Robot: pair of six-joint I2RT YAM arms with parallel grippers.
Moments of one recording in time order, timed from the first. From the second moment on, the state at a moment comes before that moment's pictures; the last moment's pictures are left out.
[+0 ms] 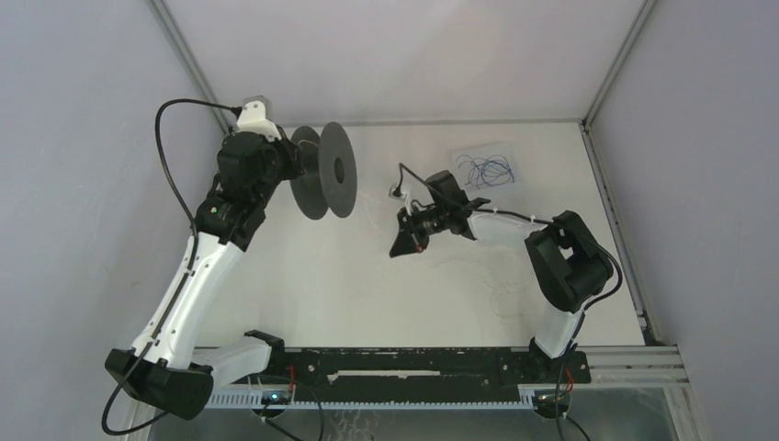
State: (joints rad) left arm -0.32 1.10 1.25 -0.38 -0.14 -0.31; right arm 0.57 1.79 1.07 -0.06 -0.90 0.05
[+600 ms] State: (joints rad) left arm -0.31 1.21 1.26 -0.28 -0.44 -0.24; right arm 0.93 1.65 1.44 -0.83 -0.97 -0.38
